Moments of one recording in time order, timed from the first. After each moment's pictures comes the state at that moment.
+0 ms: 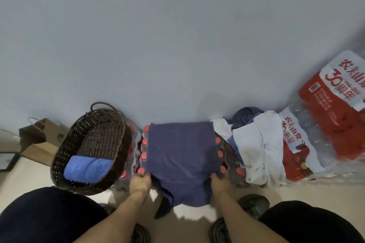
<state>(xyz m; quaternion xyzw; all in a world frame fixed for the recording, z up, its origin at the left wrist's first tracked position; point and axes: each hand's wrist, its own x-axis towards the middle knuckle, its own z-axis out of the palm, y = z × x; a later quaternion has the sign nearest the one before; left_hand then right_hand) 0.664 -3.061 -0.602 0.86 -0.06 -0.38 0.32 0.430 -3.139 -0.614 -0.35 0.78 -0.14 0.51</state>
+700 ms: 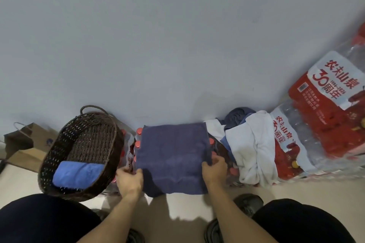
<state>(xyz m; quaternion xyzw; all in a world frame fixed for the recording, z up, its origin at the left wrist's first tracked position) 0.665 -3.069 -0.582 0.88 -0.07 -0.28 0.38 0.449 -3.164 -0.563 -0.42 0.76 -0.29 0.39</state>
